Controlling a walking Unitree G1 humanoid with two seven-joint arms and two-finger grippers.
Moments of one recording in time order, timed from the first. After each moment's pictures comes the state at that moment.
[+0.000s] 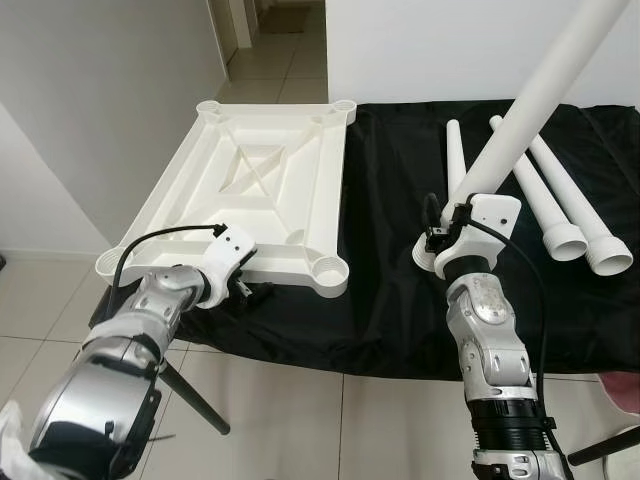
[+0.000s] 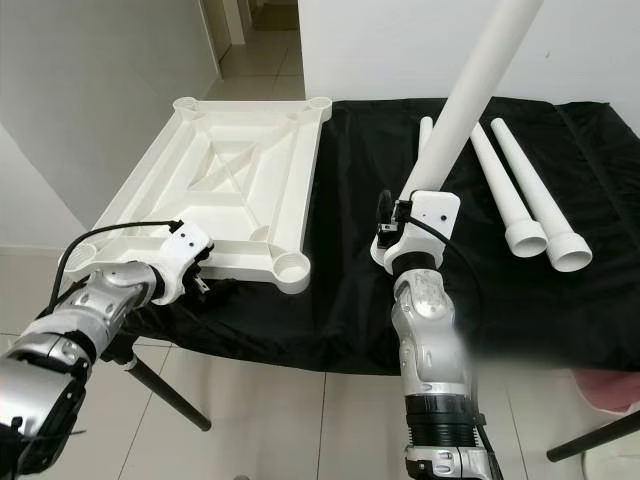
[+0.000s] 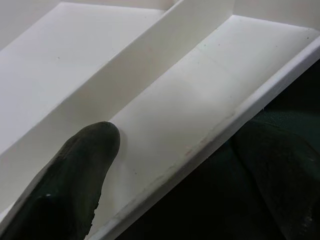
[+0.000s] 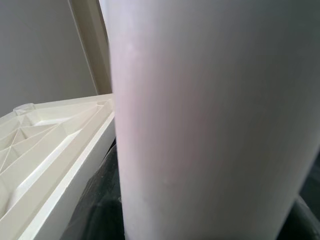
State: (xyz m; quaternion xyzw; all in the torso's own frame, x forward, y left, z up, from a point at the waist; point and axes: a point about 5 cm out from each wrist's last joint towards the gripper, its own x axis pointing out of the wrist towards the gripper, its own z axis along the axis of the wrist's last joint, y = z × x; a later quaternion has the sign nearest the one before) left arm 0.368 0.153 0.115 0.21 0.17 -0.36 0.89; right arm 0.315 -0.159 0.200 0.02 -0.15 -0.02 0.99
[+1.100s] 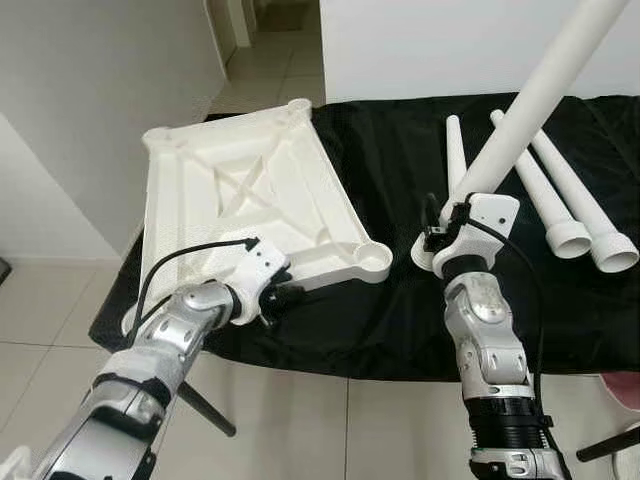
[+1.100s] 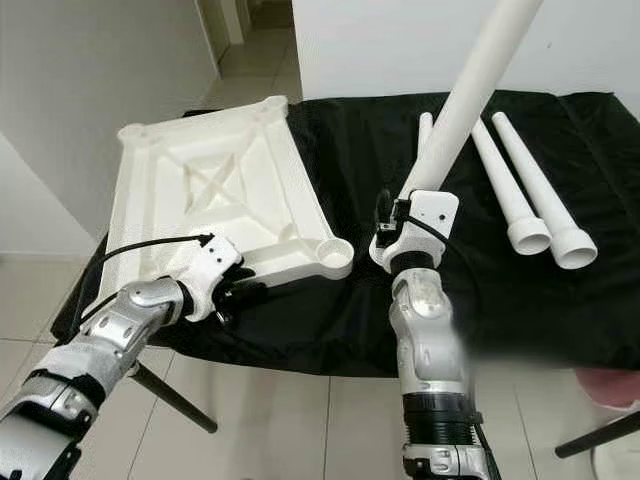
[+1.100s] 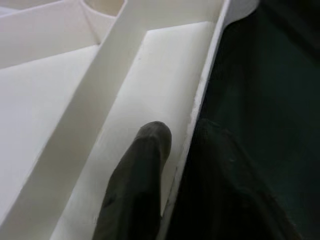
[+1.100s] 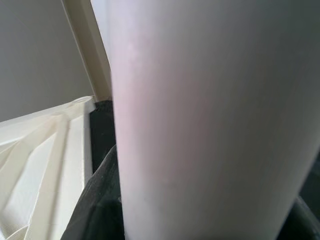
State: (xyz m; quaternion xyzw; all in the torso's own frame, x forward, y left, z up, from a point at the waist) left arm 0.330 0.102 0.113 0.15 0.14 -0.45 0.87; right arm 0.317 -0.158 0.201 0.03 -0.15 -0.02 0.99
